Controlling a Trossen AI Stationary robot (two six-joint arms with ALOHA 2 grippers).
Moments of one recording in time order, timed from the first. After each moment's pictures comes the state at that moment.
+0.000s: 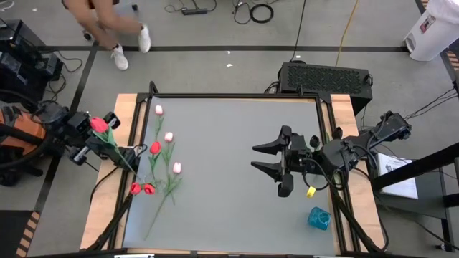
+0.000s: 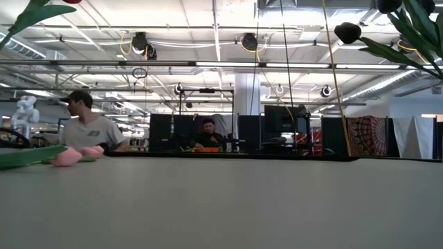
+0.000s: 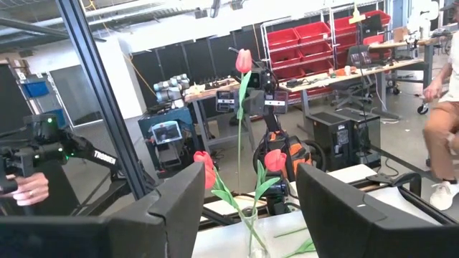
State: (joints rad) left arm -0.37 0.01 0.82 -0.58 0.08 -0.18; right arm 0.49 1.29 1.33 0.03 0.60 0.25
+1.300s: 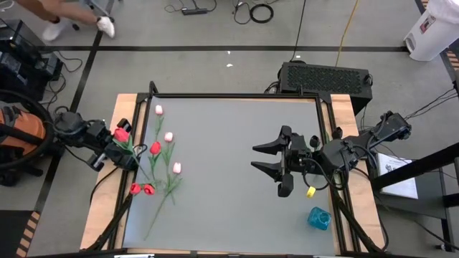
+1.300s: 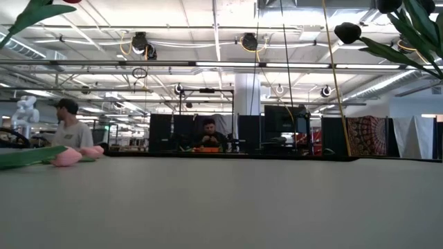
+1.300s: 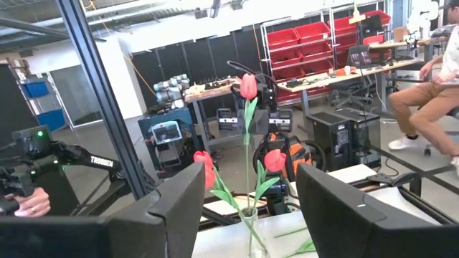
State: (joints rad) left arm -0.37 0.00 0.69 -0.59 0.02 -0.15; right arm 0.49 1.29 1.33 0.03 0.60 0.25
